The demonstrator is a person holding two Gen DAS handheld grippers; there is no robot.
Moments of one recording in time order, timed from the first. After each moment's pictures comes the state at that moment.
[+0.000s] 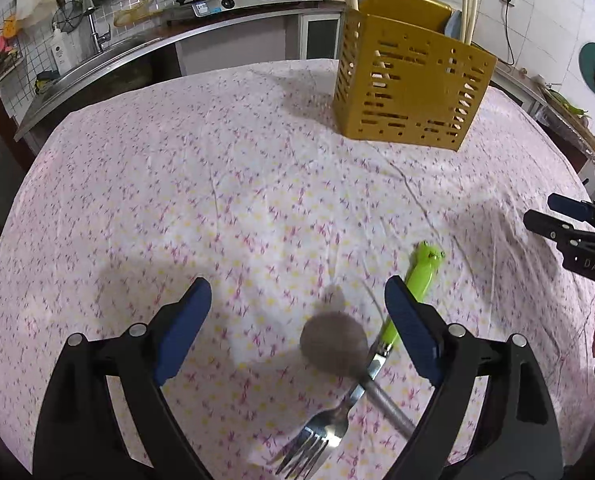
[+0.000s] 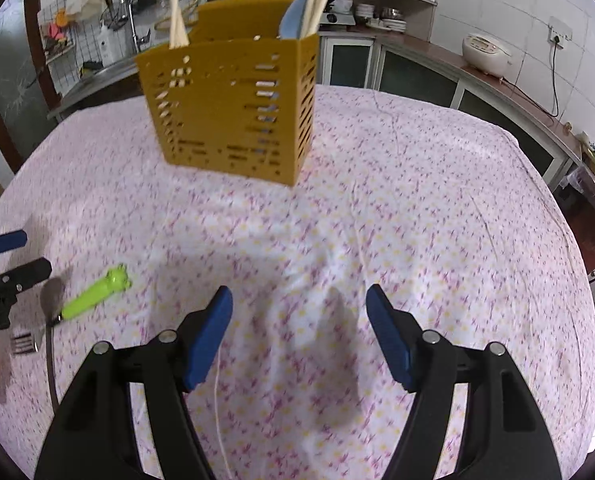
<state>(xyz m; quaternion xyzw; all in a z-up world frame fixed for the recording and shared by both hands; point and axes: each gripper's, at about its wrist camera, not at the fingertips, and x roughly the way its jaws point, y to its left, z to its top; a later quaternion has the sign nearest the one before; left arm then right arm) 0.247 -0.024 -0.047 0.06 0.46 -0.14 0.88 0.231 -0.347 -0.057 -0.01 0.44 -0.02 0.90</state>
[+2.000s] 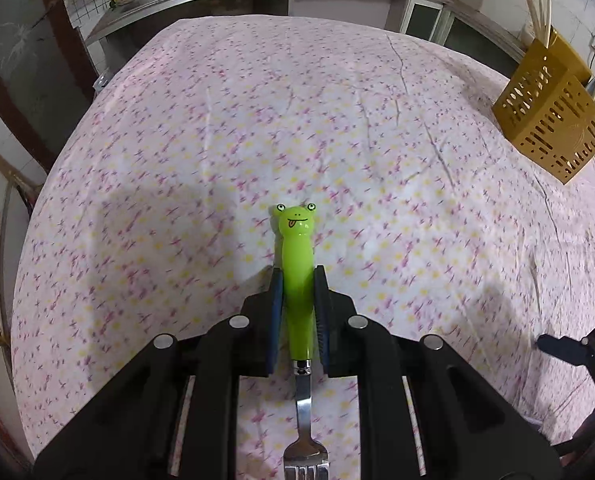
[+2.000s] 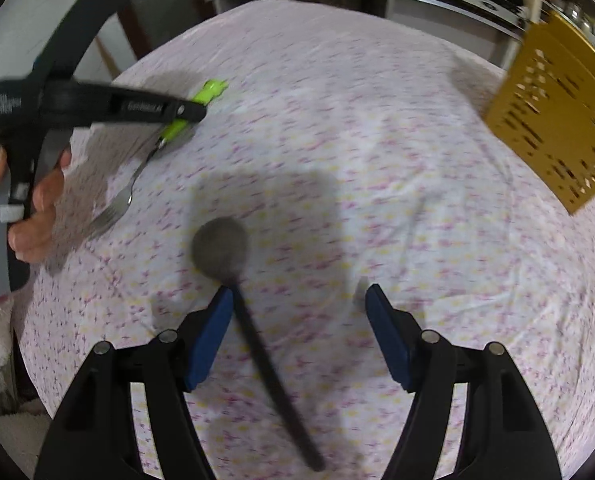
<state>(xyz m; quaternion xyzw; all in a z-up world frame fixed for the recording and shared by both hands) 0.286 0.124 -0.070 -0.01 0.53 -0.02 0.85 0.202 -0.126 -0.082 -0.12 0.52 0.22 0.82</state>
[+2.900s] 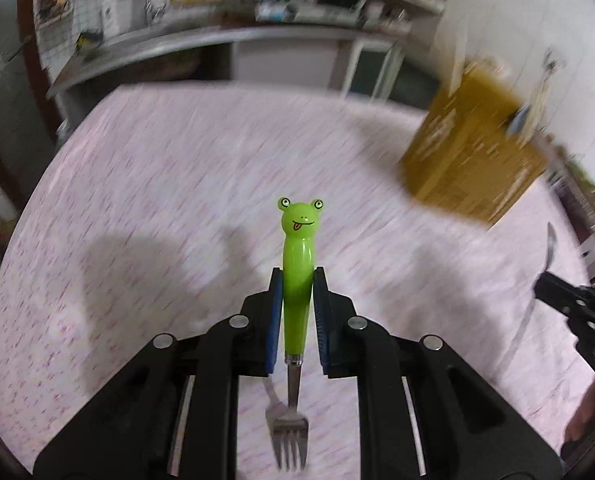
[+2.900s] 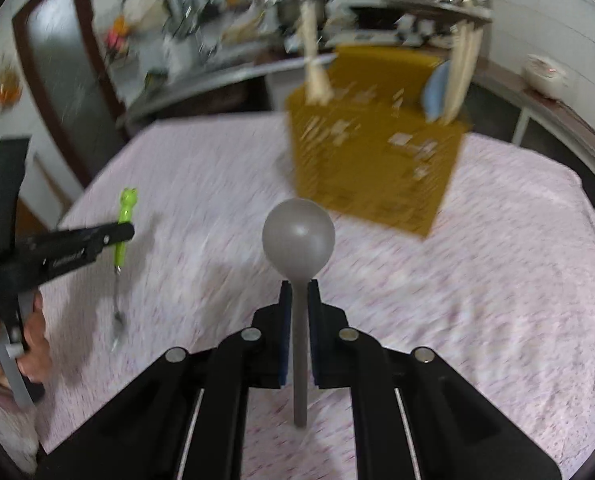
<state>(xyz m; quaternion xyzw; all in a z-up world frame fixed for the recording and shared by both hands) 0.290 0.037 -0.008 -0.04 0.44 -0.10 0.89 0.241 -0.279 0.000 0.03 0.40 0.09 0.91</state>
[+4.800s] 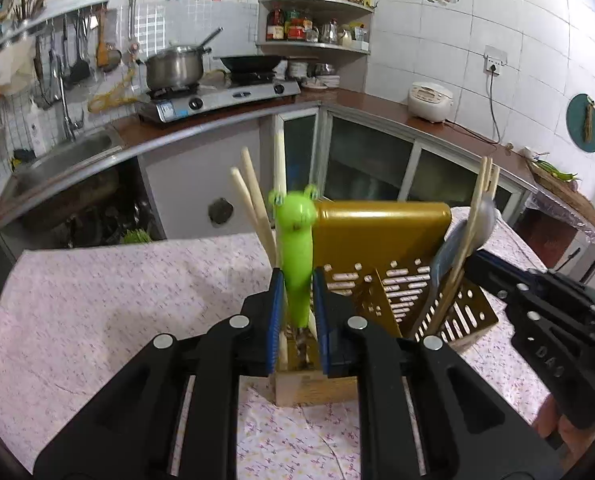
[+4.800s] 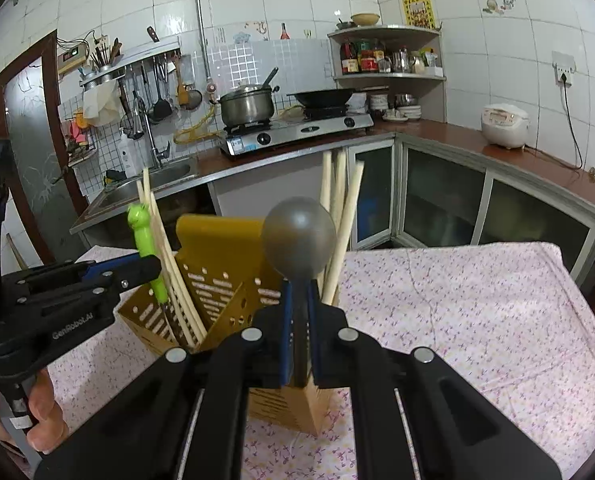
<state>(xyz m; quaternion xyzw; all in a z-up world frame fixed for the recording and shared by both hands) 0.401 -0.132 0.045 0.02 0.33 -0.17 0.93 0.357 -0.363 0.026 0.06 0.26 0.04 0.96</state>
